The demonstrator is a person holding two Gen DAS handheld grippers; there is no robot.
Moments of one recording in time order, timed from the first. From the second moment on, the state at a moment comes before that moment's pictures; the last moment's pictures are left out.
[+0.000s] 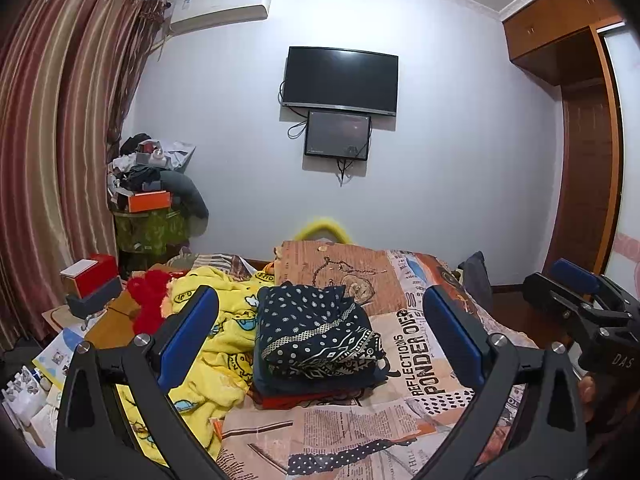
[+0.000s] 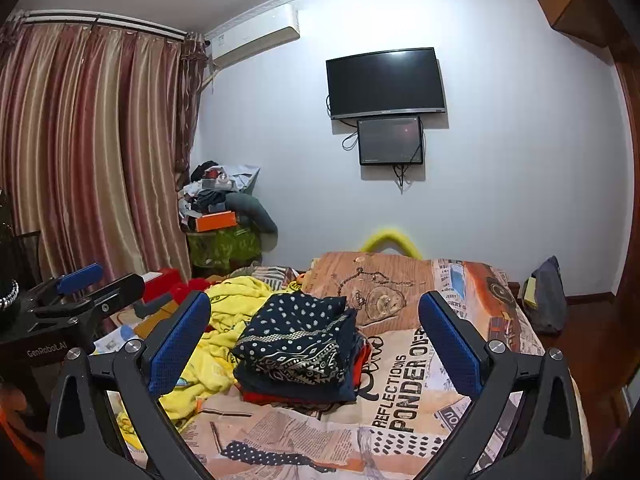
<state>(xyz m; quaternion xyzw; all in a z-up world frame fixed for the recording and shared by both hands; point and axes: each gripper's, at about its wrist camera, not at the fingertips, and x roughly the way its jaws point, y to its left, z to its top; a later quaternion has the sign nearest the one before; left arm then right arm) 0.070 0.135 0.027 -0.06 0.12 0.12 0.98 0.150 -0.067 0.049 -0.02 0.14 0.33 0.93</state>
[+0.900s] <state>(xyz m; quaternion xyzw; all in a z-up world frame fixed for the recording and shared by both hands) 0.070 0.134 0.028 -0.07 0.12 0.10 0.99 0.149 -0.070 0.053 -0.01 0.14 0.33 0.93</state>
